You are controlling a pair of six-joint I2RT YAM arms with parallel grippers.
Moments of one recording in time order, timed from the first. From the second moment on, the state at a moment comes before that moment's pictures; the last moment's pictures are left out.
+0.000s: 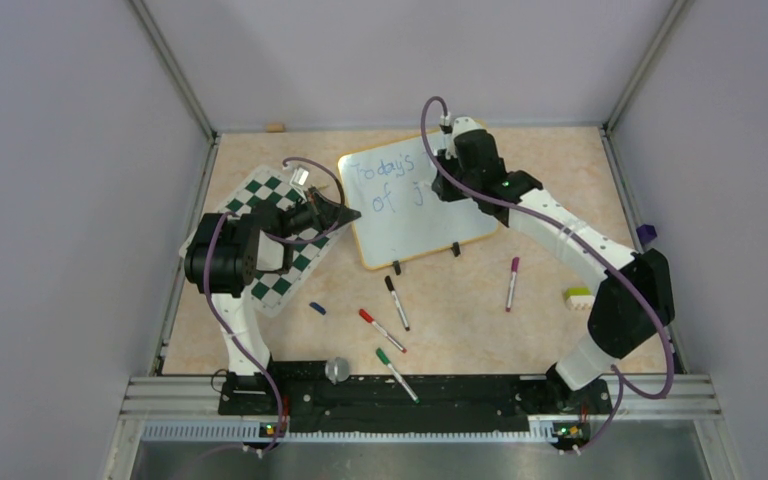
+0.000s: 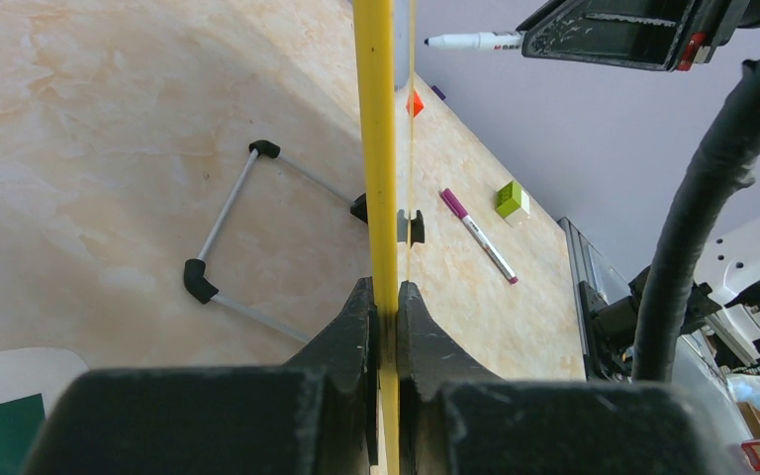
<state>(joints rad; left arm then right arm) -0.04 2.02 0.74 1.50 1.11 -0.89 0.56 1.59 1.37 -0.36 0.08 0.24</state>
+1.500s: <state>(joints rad) -0.04 2.02 0.74 1.50 1.11 -0.89 0.55 1.64 1.41 -0.37 0.06 0.24</state>
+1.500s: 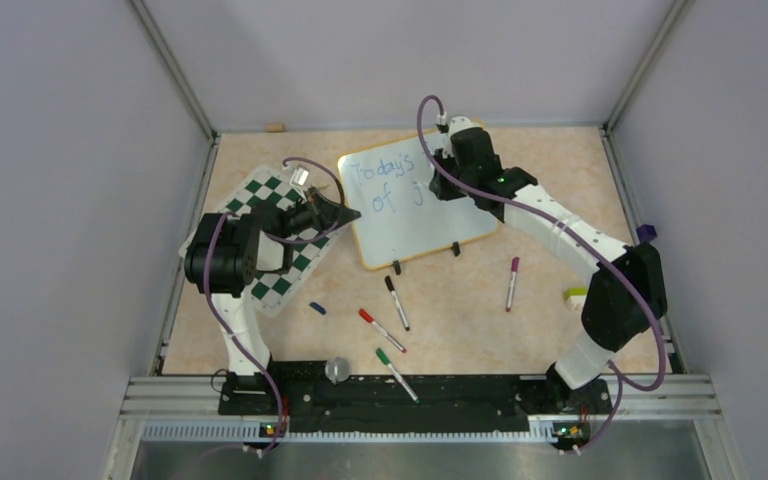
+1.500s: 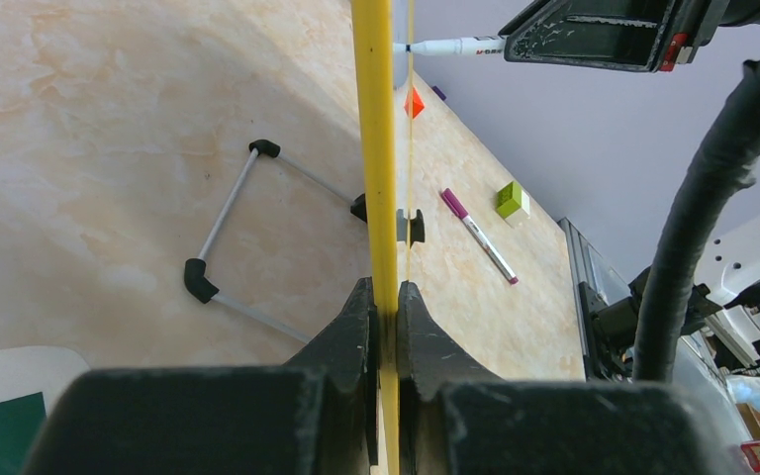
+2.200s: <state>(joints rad) -0.04 2.02 0.74 1.50 1.11 -0.89 0.55 1.63 1.36 -0.38 0.07 0.24</state>
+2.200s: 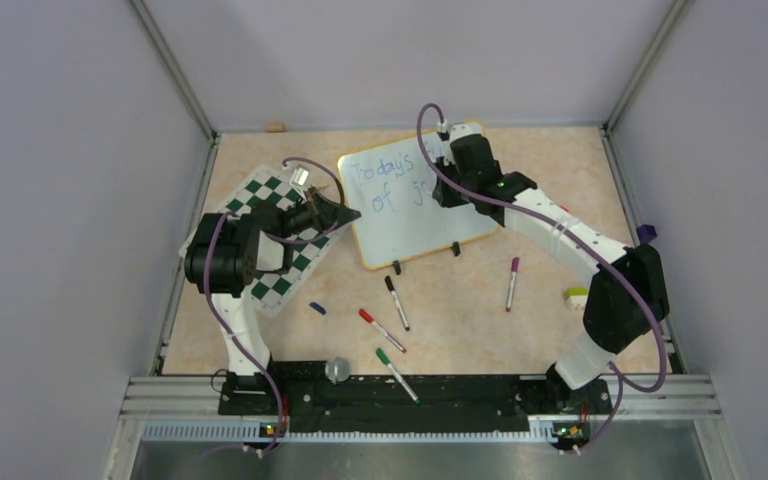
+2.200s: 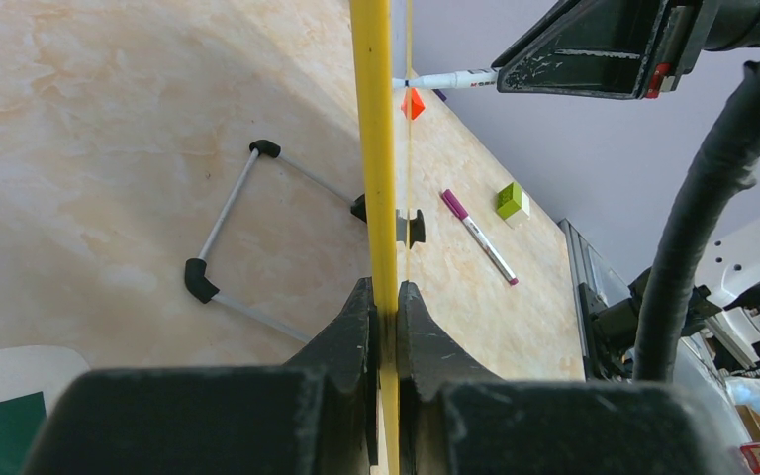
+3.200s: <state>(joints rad) -0.04 2.02 0.74 1.50 1.11 -0.89 0.55 1.67 1.45 -0.46 0.13 0.23</state>
